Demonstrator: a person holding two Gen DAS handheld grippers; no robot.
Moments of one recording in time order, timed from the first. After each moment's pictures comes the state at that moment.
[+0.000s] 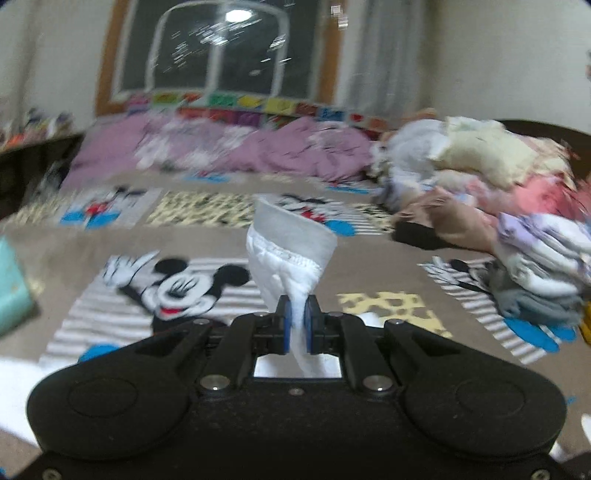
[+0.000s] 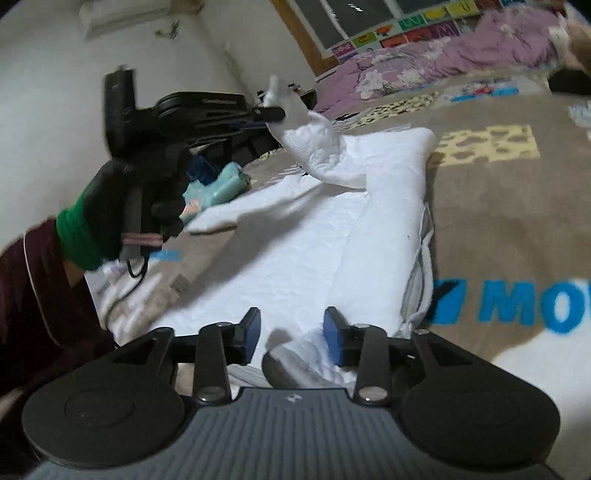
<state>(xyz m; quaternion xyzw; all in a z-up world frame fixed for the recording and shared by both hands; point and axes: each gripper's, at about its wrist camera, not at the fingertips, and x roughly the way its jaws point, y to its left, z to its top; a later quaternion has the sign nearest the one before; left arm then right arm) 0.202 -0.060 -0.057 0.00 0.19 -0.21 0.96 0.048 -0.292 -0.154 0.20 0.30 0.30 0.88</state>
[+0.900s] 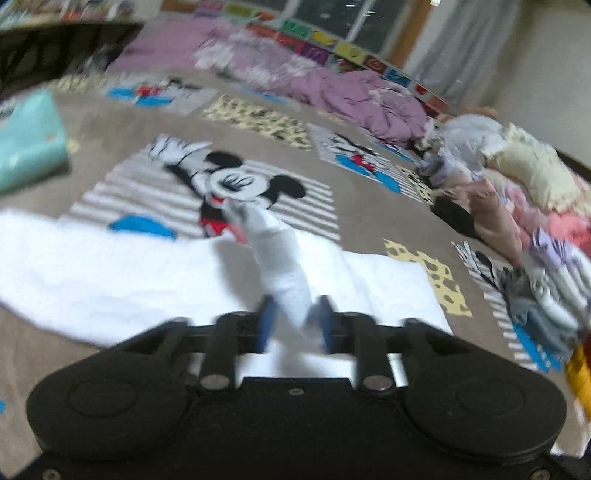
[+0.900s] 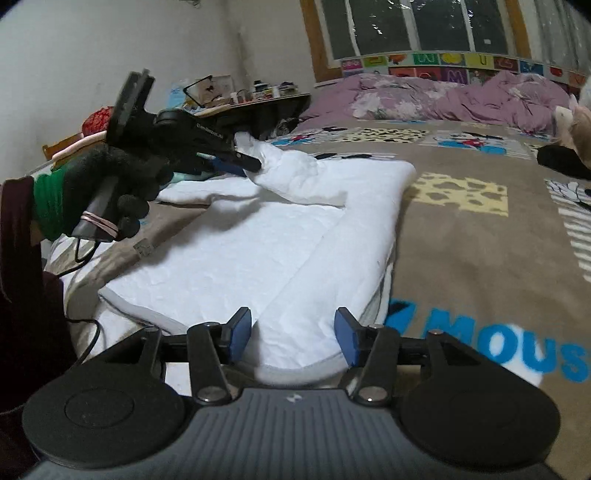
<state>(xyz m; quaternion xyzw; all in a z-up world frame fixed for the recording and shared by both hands) 0.228 0.010 -0.111 -0.17 0.33 -0.14 0.92 0.036 -0.284 -0.137 0.06 0.28 0.26 0.92</state>
